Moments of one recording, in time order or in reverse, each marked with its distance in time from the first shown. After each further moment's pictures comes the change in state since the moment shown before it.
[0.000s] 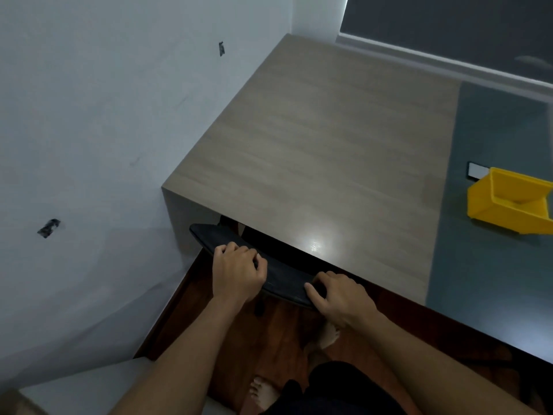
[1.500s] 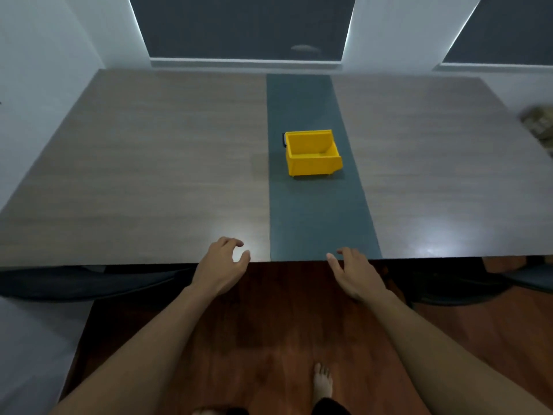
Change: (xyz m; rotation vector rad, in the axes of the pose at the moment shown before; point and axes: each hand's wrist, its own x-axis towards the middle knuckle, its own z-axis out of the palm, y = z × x) left_hand -0.062 0.364 0.016 -0.440 -0.368 0.370; right_hand -0.265 0.376 -0.019 0.313 0.251 0.613
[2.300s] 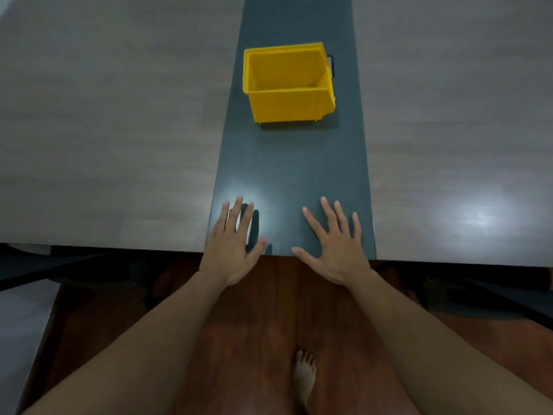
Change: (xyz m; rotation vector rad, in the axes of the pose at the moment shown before) left_hand 0.156 0.057 0.262 0.353 0.023 0.049; right_hand 0.192 0.165 0.081 -0.229 0.035 -0.358
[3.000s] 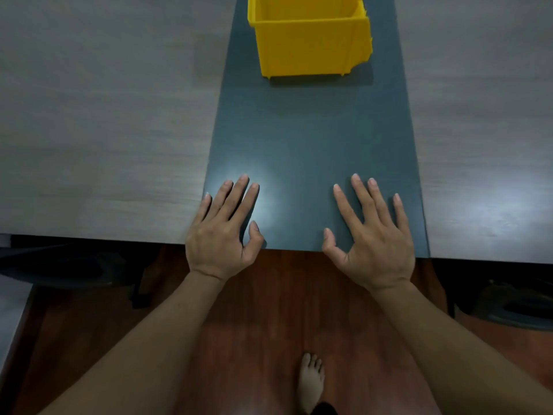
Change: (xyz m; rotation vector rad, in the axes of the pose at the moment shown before) left_hand 0.021 -0.049 0.075 0.148 0.451 0.096; right_hand 0.014 0.002 0.061 -0.184 0.449 0.037
